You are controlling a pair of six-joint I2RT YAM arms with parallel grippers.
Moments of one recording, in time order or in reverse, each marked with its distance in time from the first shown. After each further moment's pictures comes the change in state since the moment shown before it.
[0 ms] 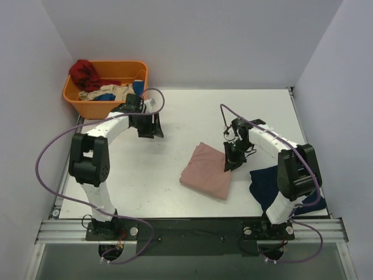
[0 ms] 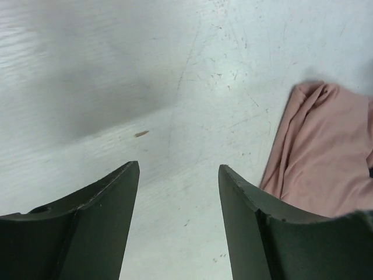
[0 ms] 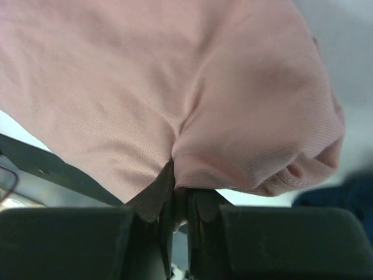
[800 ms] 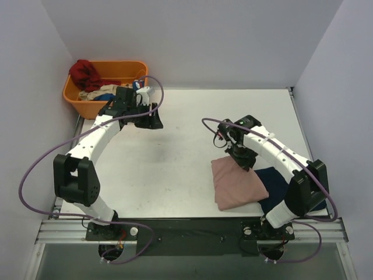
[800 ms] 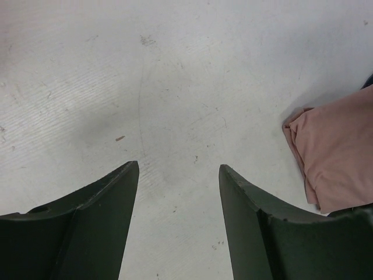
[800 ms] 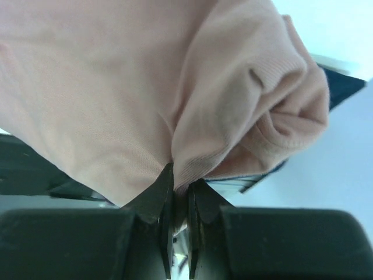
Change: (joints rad) left arm 0.018 -0.283 -0.024 -0.003 0.032 0.121; right arm 0.265 -0.172 0.188 -0.486 0.599 -0.214
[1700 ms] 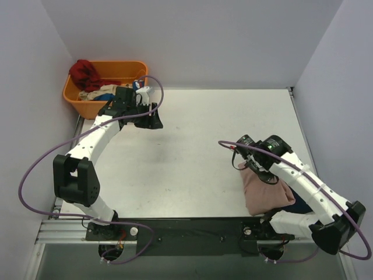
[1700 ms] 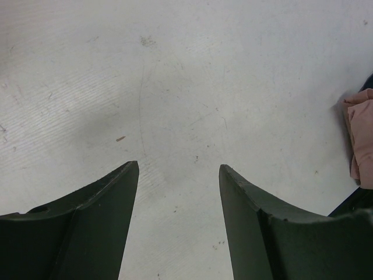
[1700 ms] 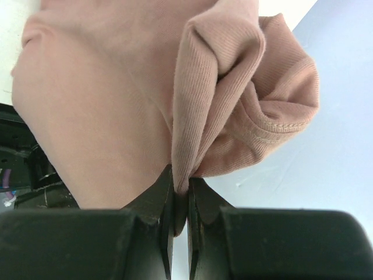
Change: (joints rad) left arm 0.001 -0.012 0.000 0.001 0.002 0.006; right arm 0.082 -0.365 -0.165 -0.142 0.275 -0.130
